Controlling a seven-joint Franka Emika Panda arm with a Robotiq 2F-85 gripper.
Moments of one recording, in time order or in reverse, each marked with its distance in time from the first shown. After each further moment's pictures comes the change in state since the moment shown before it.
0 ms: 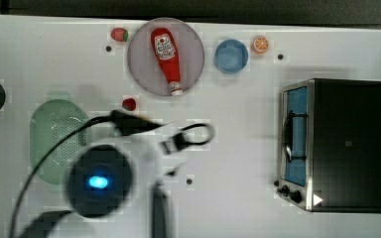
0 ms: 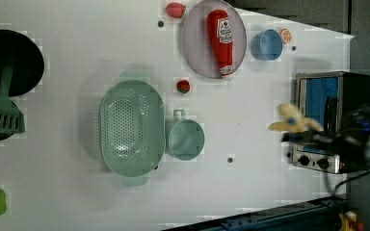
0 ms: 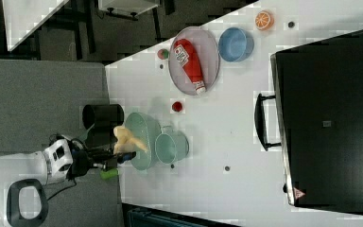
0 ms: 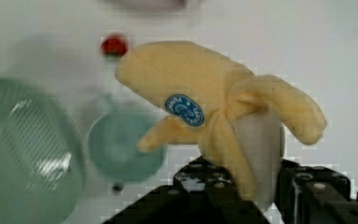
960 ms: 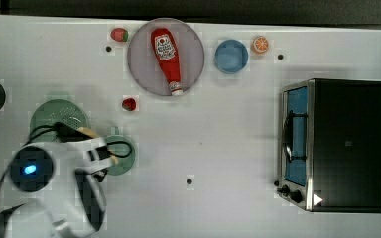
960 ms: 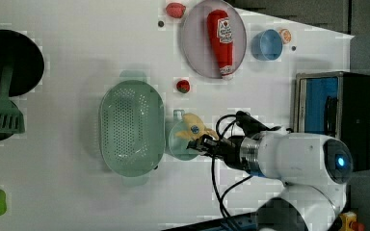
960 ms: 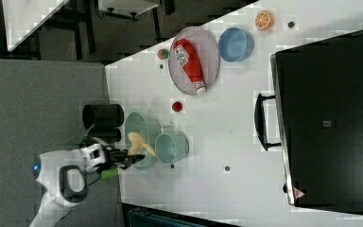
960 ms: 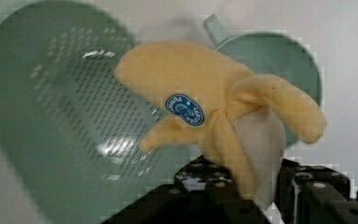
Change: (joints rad) arm 0.044 0.337 0.249 -0.088 0.037 0.406 0.403
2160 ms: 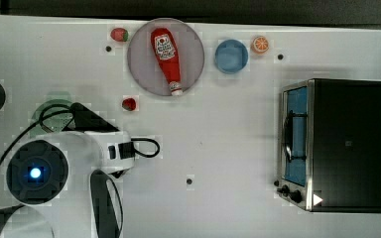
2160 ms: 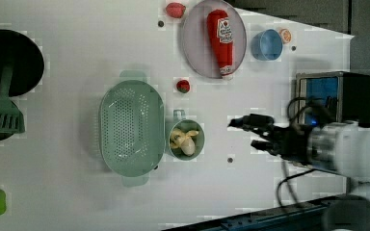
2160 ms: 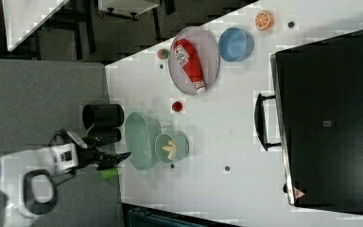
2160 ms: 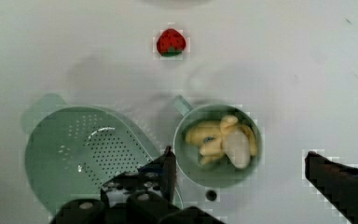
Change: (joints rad) arm -0.002 -0.222 -0.145 0.102 0.018 -0.224 0.020
